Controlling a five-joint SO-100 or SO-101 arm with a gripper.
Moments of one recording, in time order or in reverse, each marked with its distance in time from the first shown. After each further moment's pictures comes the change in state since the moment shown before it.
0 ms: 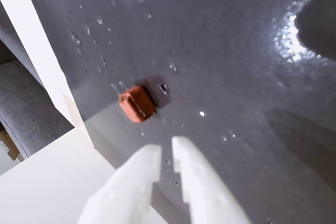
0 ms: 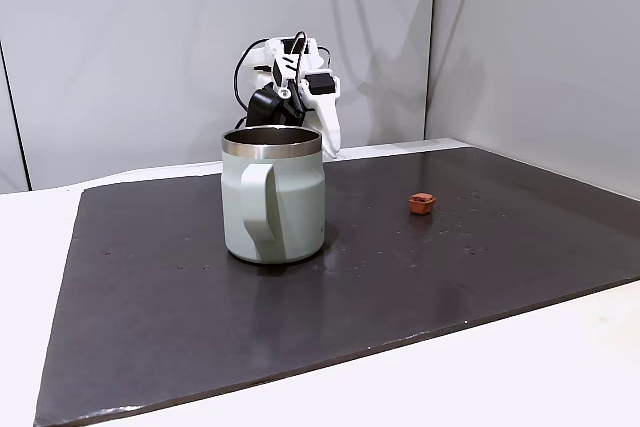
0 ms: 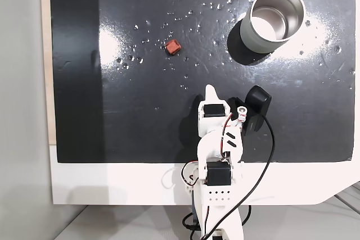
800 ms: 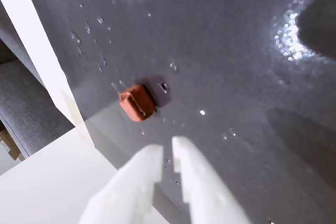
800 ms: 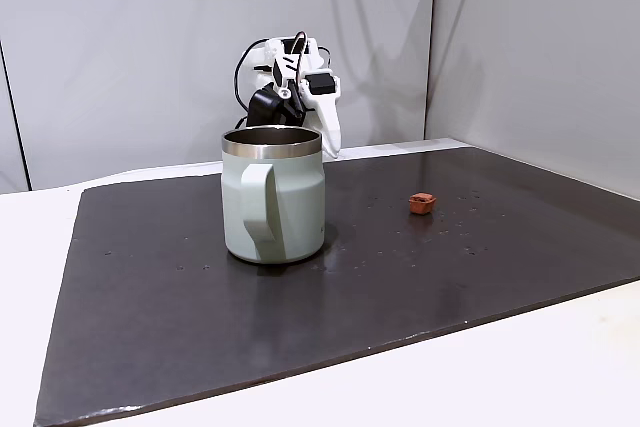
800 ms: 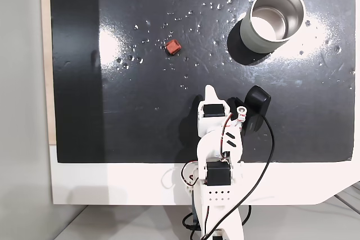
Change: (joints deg) arm -0.3 0.0 0.0 0.0 0.4
